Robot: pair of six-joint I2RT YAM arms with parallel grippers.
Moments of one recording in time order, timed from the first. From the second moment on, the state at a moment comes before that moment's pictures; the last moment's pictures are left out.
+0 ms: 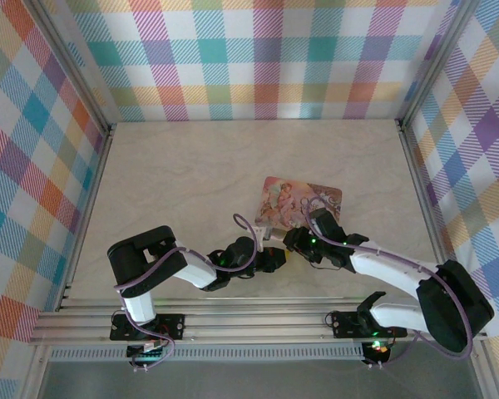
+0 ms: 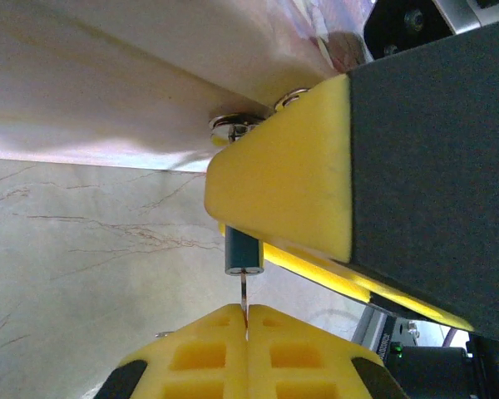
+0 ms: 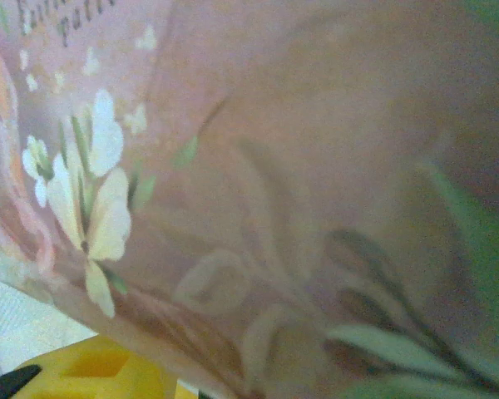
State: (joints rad) left arm -1.07 1.79 0.54 0.86 0.10 -1.00; right arm 0.66 1.21 0.48 -0.17 -0.17 1.10
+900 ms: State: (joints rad) left arm -1.06 1.71 0.61 0.59 0.16 -0.83; right arm 0.68 1.22 0.52 -0.25 -0.16 1.10
